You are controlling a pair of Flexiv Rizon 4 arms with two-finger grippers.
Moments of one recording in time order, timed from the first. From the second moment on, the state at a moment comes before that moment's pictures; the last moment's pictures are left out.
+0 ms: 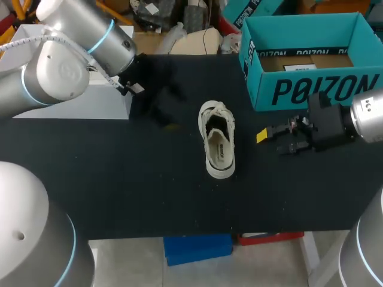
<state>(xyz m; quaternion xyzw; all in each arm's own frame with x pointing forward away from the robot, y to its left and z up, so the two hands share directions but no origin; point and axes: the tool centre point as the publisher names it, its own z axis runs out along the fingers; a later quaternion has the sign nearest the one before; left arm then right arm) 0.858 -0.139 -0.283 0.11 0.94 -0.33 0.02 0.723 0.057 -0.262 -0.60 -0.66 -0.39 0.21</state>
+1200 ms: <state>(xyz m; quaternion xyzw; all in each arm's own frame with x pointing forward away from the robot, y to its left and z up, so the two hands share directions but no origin) 0.838 -0.100 -0.280 0.10 0.93 -0.35 0.04 0.784 0.087 -0.269 -0.68 -0.70 -0.19 0.12</state>
